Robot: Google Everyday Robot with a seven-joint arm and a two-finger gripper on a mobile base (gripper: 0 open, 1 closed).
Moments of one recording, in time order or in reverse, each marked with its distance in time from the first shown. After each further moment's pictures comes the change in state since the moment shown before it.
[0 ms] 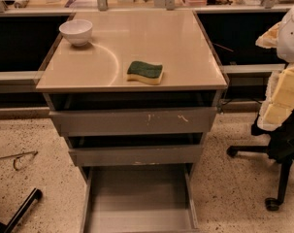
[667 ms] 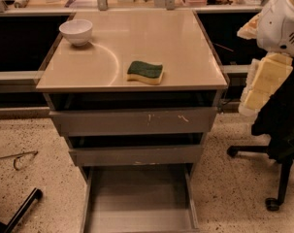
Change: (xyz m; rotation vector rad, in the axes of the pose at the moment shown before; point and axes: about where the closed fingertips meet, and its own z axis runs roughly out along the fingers) arm -0.026 -0.021 0.009 0.004 -0.062 -0.040
